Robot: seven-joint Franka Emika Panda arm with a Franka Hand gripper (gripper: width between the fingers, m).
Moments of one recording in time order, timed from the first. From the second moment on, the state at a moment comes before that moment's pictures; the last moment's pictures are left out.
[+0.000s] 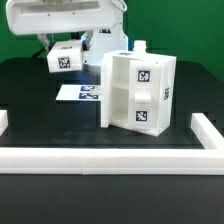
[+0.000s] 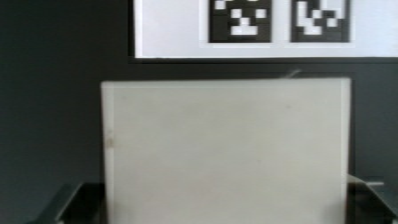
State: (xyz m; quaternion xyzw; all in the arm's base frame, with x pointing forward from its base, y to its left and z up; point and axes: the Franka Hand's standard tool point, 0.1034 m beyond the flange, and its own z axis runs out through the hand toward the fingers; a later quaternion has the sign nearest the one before) arm 0.407 -0.078 0.142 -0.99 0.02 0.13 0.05
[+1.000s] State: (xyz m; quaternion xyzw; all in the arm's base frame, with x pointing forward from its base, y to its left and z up) arm 0.442 -0.009 0.184 -0.99 0.07 0.14 0.02
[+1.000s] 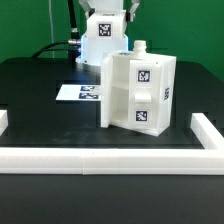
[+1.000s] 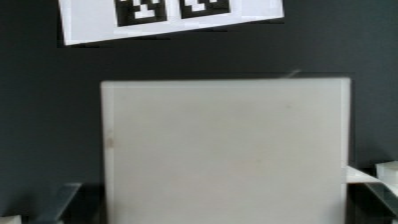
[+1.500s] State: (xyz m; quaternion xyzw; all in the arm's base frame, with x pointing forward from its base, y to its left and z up) arm 0.455 0.030 0.190 -0.99 0.07 0.13 0.01
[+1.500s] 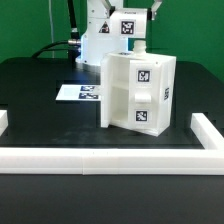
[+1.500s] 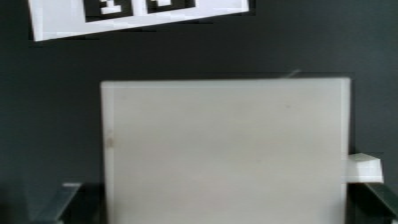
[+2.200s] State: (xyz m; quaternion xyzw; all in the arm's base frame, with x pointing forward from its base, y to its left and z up) arm 0.456 0.043 0.179 -0.99 0.06 0.13 0.00
